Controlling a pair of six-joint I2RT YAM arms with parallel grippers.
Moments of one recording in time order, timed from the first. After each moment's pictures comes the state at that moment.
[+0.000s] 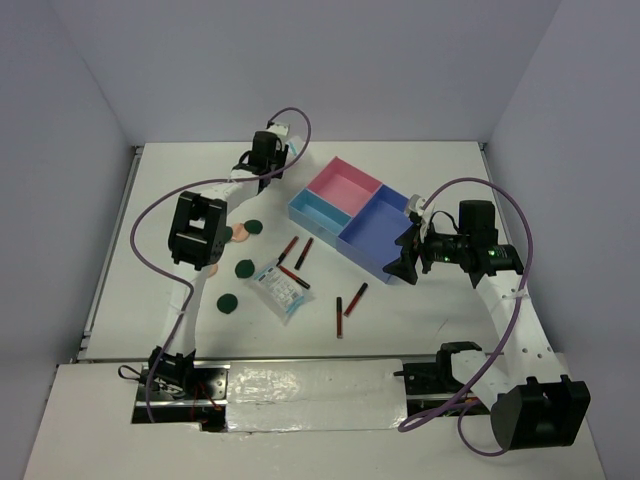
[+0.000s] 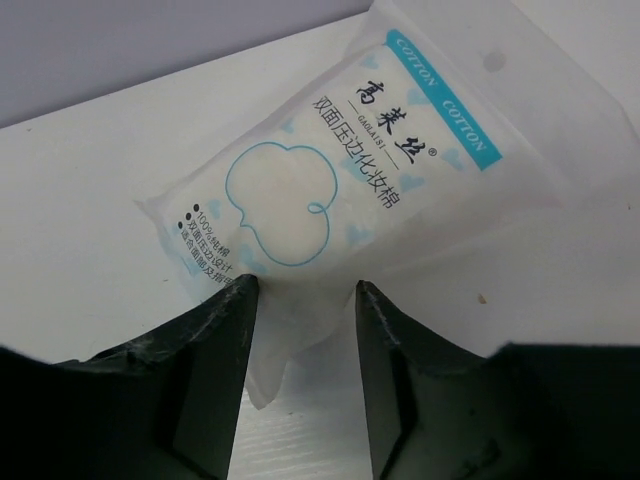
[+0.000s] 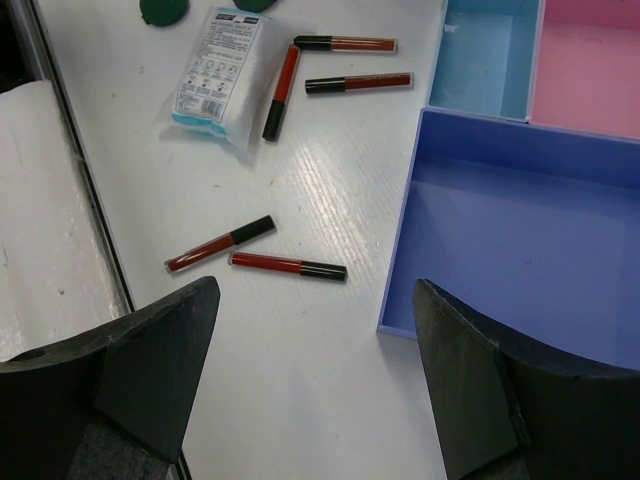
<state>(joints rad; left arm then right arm) -0.28 2.45 1.95 -0.02 -0.18 0.08 0.02 0.96 0.85 -0.67 -0.96 -0.61</state>
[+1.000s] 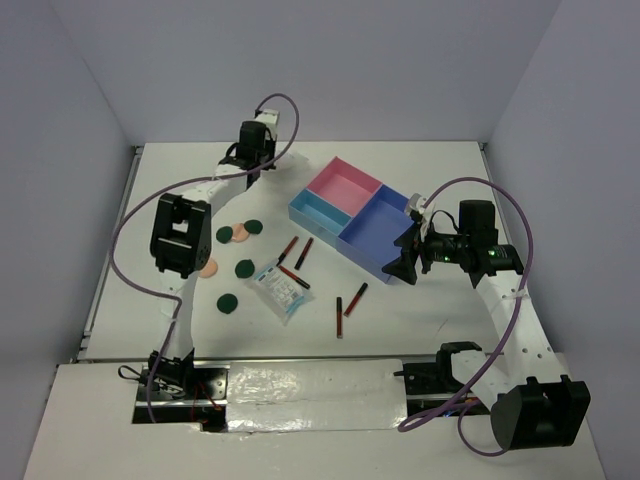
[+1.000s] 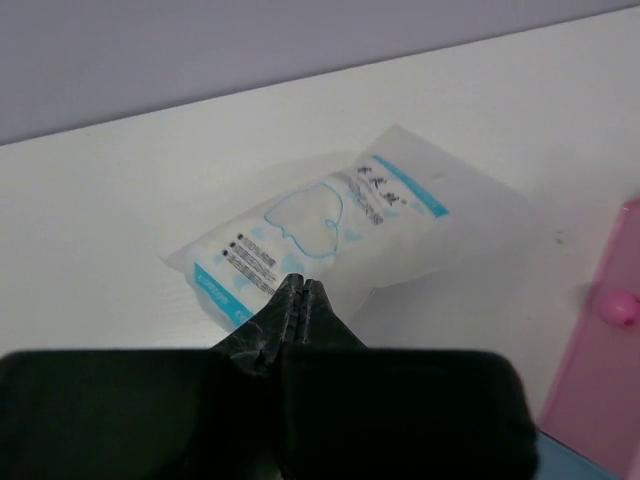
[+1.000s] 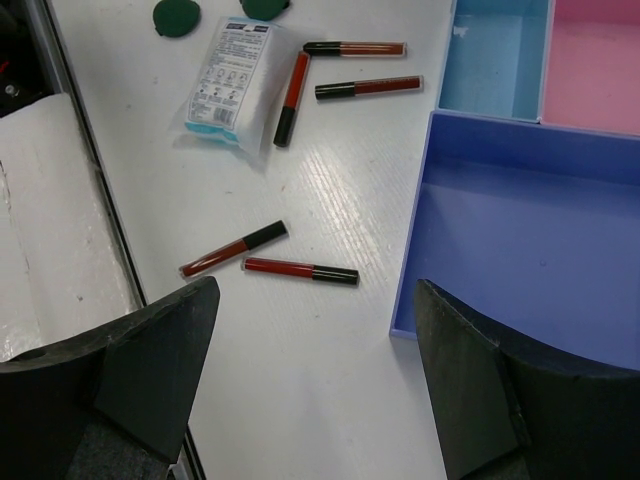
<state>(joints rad) -0.26 2.28 1.85 -0.04 -0.12 -0.01 0.02 0.96 0.85 -0.67 -0.97 -0.57</state>
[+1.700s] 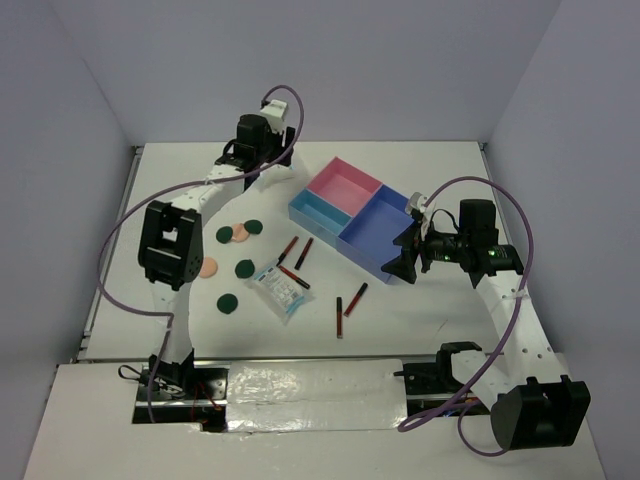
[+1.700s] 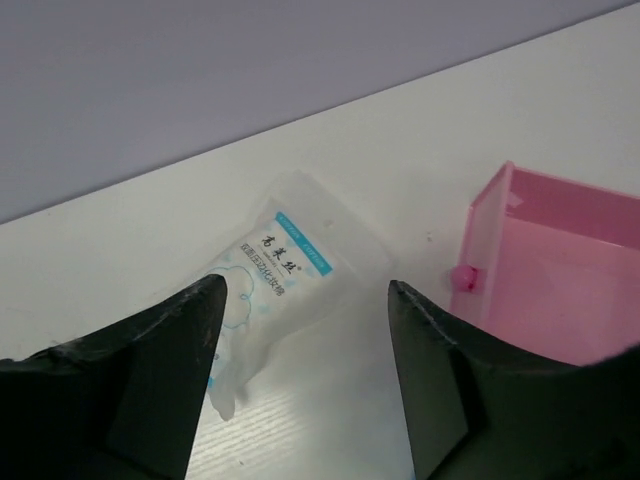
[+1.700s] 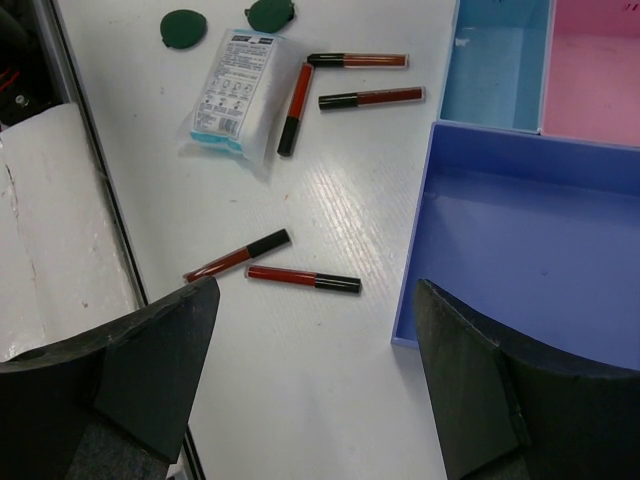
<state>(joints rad) -0.30 2.04 1.67 0.04 0.03 0.01 0.02 0.96 0.85 -0.64 -0.99 -0.55</state>
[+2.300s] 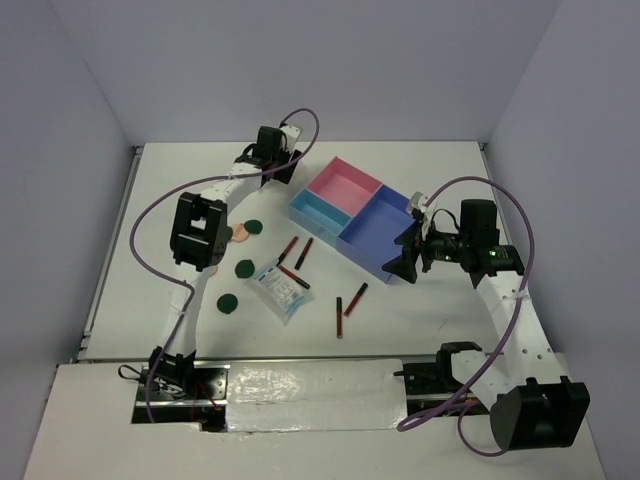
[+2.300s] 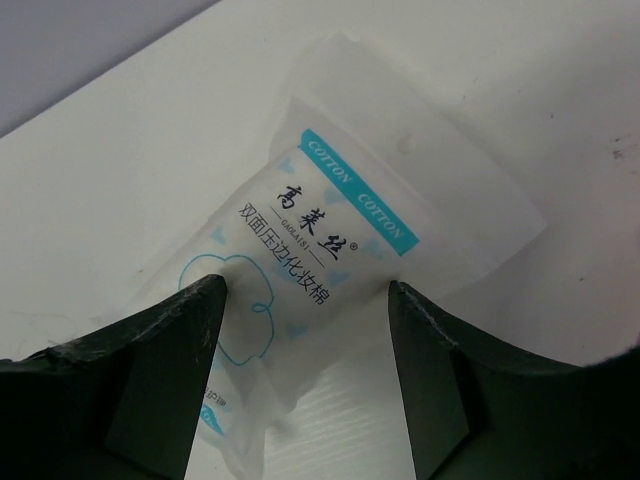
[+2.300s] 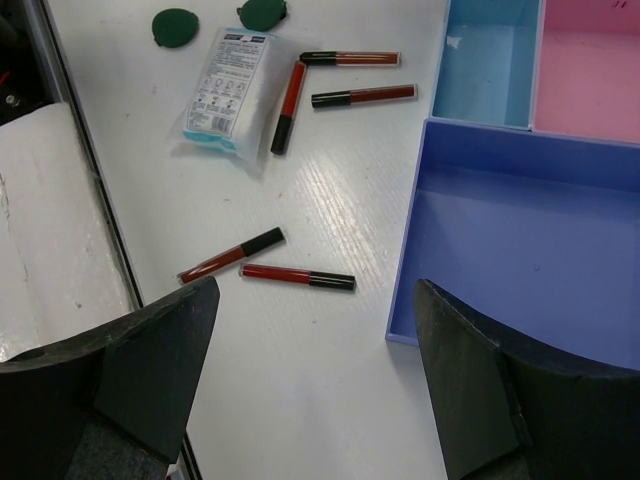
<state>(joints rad) -0.31 2.44 2.06 -0.25 -0.10 0.20 0.01 0.95 0.85 -0.64 -0.98 -0.56</state>
